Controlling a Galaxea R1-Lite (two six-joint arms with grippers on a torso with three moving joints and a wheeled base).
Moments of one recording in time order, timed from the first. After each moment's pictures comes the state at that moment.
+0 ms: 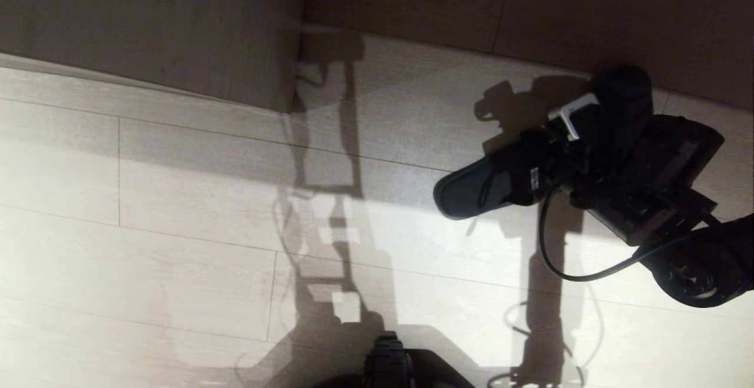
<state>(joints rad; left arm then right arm) 0.00 0.00 0.00 0.00 0.00 -0.01 0.26 1.79 -0.81 -1.14 -0.06 -0.45</state>
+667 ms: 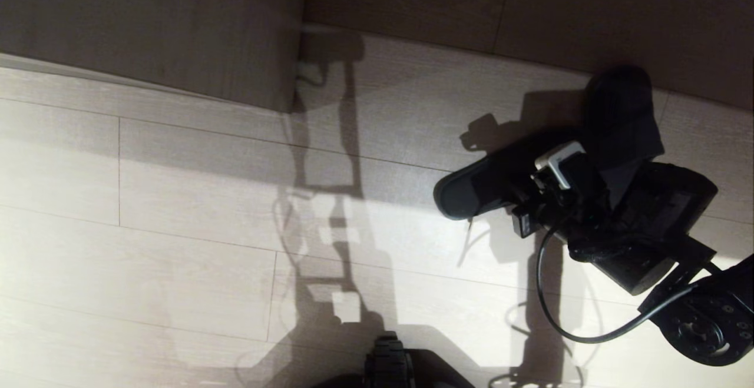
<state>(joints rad) 0.00 0.00 0.00 0.00 0.00 0.00 0.33 1.78 -0.58 -1.27 -0.01 -0.44</state>
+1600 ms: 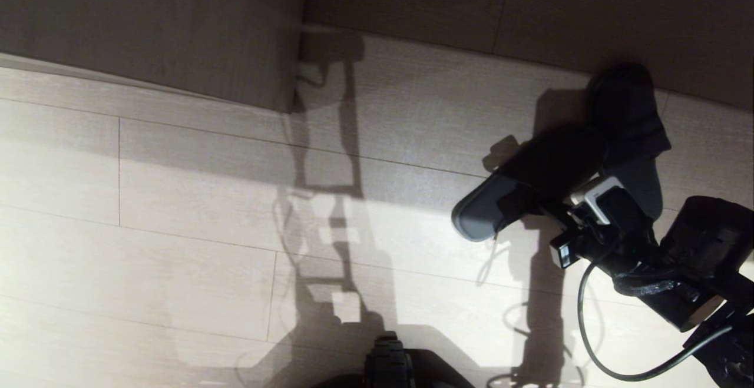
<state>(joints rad) 0.00 0.00 0.00 0.00 0.00 0.00 0.20 1.74 -0.37 -1.38 0.05 -0.51</state>
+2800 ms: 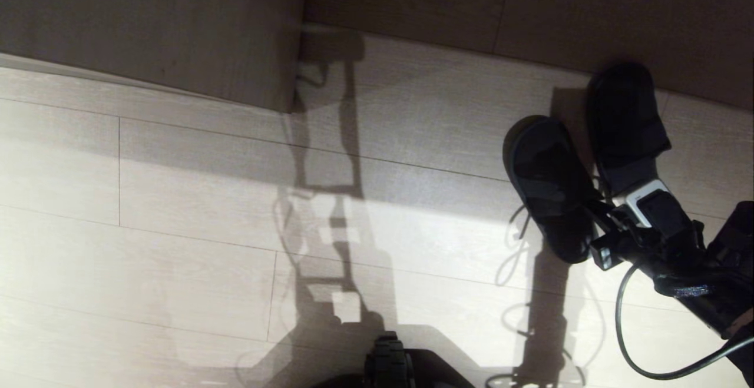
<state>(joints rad) 0.00 0.00 0.00 0.00 0.00 0.00 0.04 1.68 -0.30 -1.40 0.08 -0.57</state>
